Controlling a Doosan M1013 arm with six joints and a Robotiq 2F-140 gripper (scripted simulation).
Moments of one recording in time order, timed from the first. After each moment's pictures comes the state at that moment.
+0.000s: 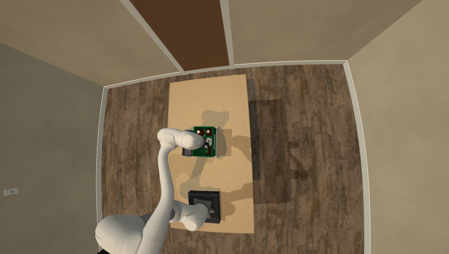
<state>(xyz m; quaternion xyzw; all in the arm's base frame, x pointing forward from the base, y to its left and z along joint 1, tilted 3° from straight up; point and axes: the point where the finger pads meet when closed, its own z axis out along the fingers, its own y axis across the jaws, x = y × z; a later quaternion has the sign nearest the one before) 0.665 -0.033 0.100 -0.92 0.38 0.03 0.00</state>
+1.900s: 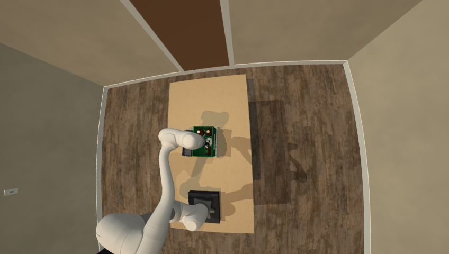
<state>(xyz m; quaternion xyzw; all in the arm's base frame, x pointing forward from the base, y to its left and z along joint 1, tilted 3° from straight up) 0.665 -0.033 0.087 -0.92 0.38 0.03 0.00</state>
